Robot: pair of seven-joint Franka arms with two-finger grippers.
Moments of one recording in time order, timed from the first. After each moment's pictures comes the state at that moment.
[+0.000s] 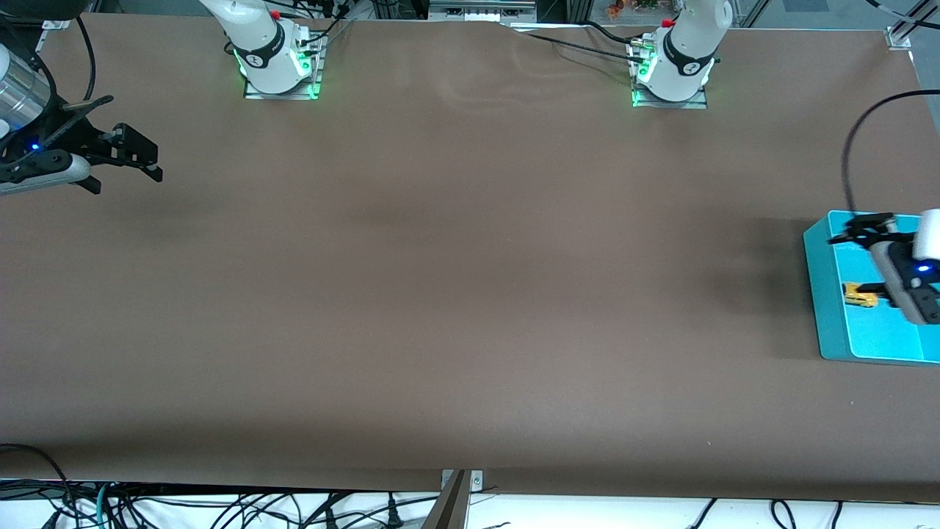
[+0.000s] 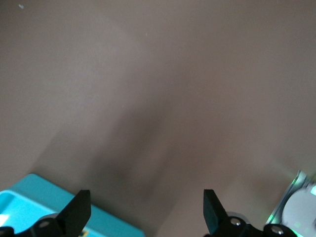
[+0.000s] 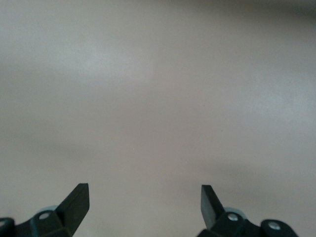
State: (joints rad) left arm 0.22 0.45 -0.09 -1.31 -0.06 1.52 1.04; right arm -0.20 -0.10 0.21 -1.82 0.06 1.77 -0.21
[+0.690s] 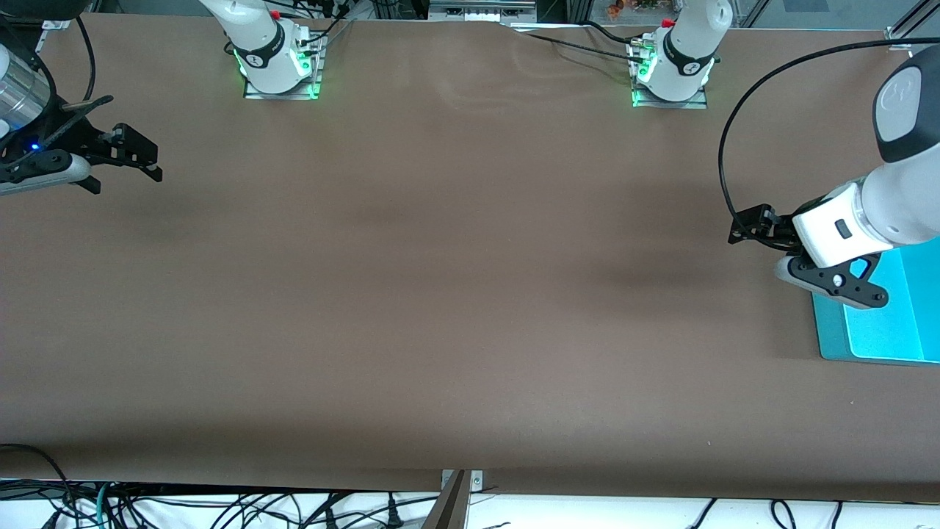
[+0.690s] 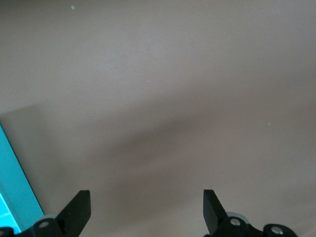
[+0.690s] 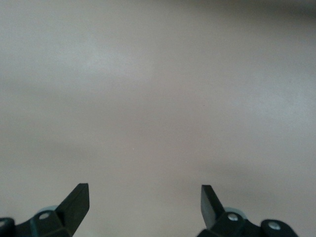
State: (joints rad) left arm -0.01 0.33 -0.09 -1.31 -0.07 1.51 0.18; right arm -0.20 -0.10 0.21 -1.82 0.06 1.77 -0.21
